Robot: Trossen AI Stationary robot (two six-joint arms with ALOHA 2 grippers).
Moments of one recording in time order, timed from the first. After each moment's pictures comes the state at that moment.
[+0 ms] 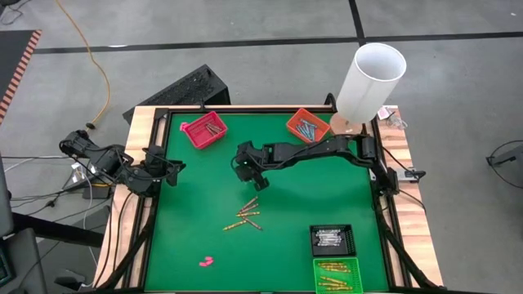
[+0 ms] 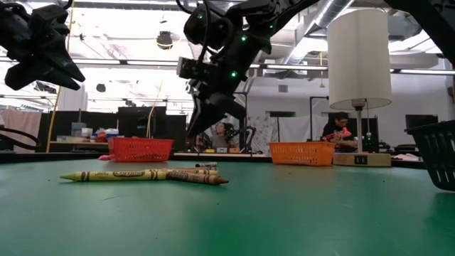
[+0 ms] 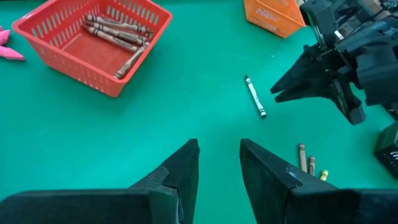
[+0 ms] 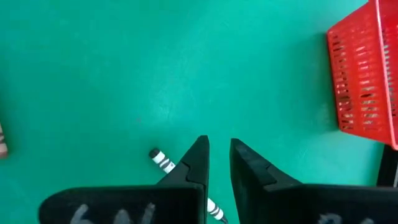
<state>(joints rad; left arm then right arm) -0.50 0.34 0.51 -0.98 -0.81 -1.26 -0.07 2.07 1.64 -0.45 0.14 -0.64</state>
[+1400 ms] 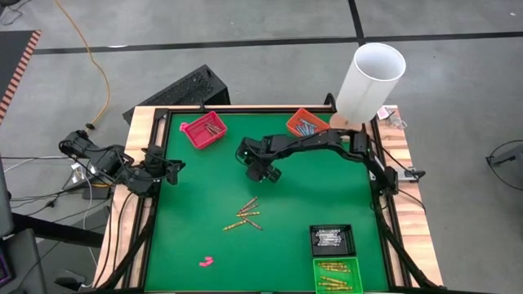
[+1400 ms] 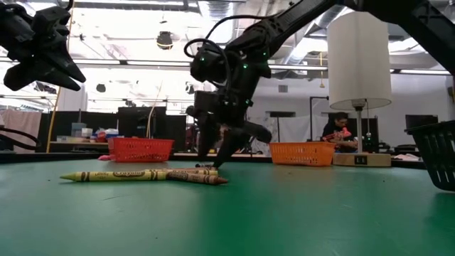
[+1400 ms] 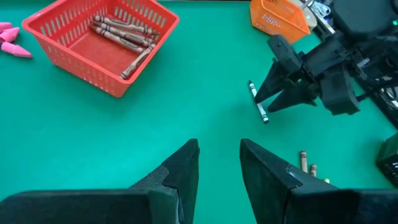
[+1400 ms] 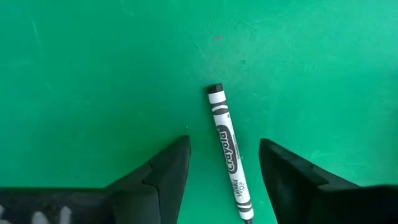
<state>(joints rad) -0.50 0.35 0.51 -0.99 -0.83 -1.30 -0.17 2.18 1.65 -0.61 -0.07 -1.16</state>
